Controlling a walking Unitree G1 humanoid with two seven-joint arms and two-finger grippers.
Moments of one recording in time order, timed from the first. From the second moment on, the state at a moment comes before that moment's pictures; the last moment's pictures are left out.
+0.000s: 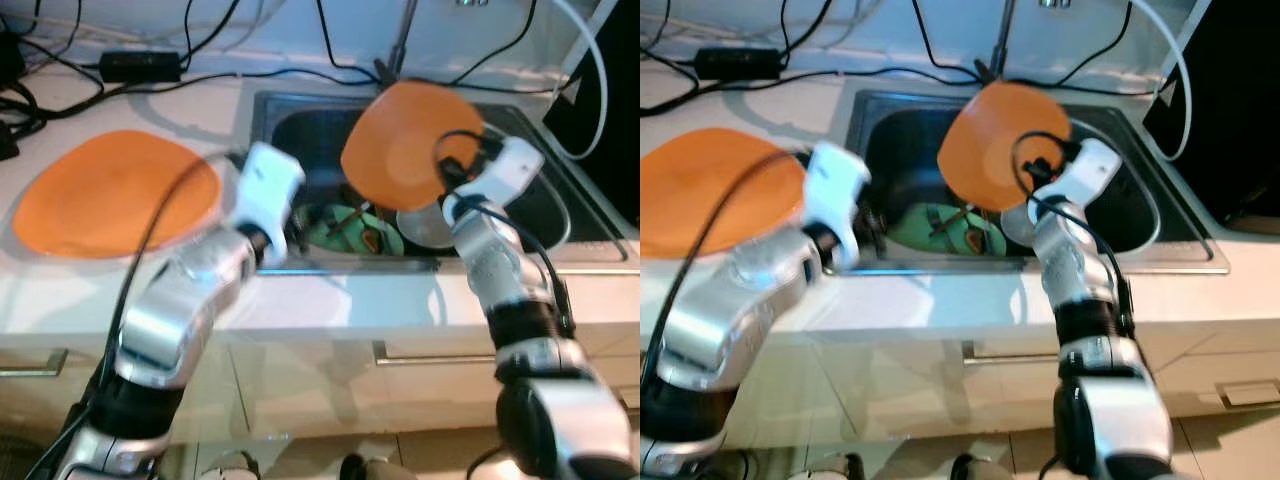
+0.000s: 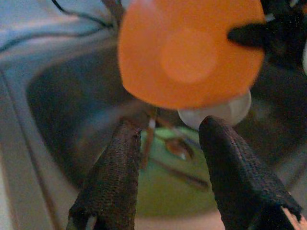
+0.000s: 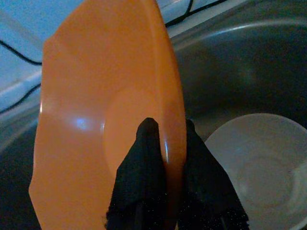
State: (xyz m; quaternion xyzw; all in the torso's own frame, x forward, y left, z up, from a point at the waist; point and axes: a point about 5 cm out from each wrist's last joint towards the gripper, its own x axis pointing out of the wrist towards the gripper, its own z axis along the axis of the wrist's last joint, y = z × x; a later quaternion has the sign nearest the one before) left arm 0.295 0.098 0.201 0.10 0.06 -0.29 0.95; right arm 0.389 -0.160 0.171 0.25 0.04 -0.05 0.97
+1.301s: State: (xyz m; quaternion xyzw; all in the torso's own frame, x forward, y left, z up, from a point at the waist) left arm 0.282 0.091 0.189 0.11 0.11 -0.32 0.94; right arm 0.404 -0.144 0.149 0.10 0.16 -0.02 0.98
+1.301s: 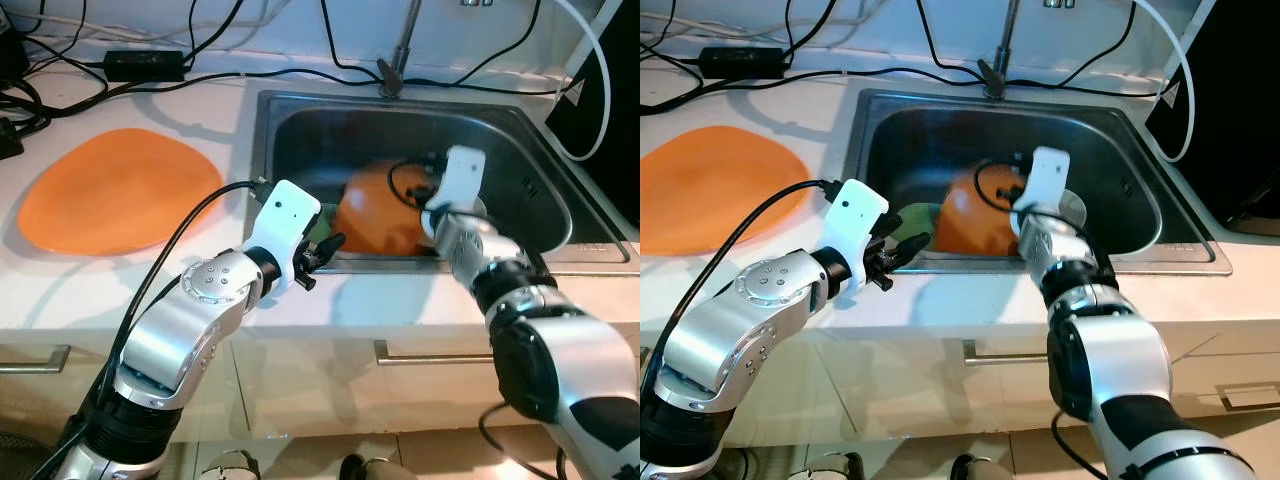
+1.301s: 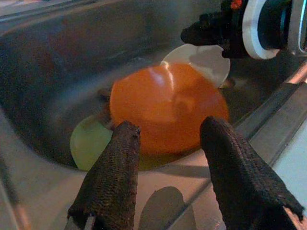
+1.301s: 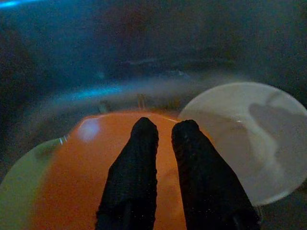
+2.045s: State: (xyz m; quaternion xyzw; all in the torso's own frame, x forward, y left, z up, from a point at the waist) left arm 0.286 0.091 0.197 0.11 0.06 -0.29 0.95; right arm 0.409 -0.135 0.213 0.07 -0.06 0.02 1.00
